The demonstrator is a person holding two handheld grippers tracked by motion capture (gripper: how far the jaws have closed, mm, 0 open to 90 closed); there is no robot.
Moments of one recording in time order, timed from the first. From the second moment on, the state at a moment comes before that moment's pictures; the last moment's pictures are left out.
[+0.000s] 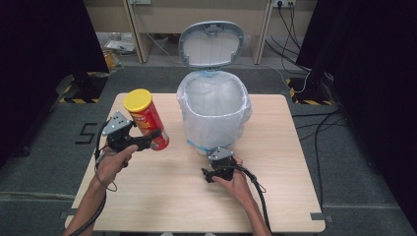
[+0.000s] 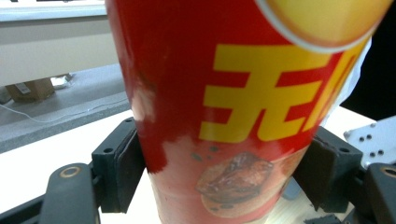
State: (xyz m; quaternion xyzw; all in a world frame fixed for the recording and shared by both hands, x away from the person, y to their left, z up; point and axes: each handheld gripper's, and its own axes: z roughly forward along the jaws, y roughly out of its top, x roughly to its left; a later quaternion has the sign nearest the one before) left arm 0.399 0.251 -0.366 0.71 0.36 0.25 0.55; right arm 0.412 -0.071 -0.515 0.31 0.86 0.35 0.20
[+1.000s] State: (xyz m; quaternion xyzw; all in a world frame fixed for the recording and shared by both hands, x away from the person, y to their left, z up) left arm 0.421 0.250 -0.305 0.69 0.35 0.27 0.58; right arm 0.412 -0.073 -0.515 0.31 0.86 0.35 0.19
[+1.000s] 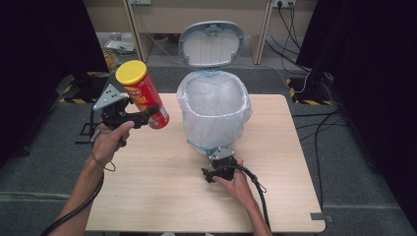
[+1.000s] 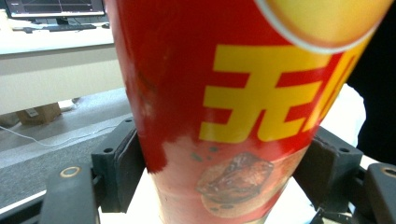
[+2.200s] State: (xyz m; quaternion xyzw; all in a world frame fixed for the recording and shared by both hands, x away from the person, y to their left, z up) left arm 0.434 0.224 -0.254 0.69 0.33 0.29 0.57; right arm 0.412 -0.072 -0.515 0.31 0.86 0.35 0.20
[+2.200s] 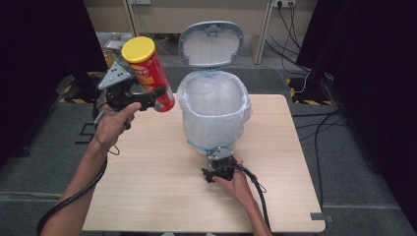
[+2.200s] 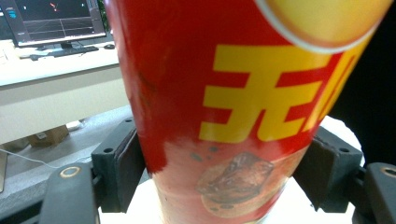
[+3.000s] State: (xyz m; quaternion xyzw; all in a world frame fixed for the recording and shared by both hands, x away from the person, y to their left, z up) left arm 0.452 0.171 -0.232 0.70 0.31 0.28 0.59; right arm 0.412 -0.072 -0.515 0.30 0.86 0.35 0.20
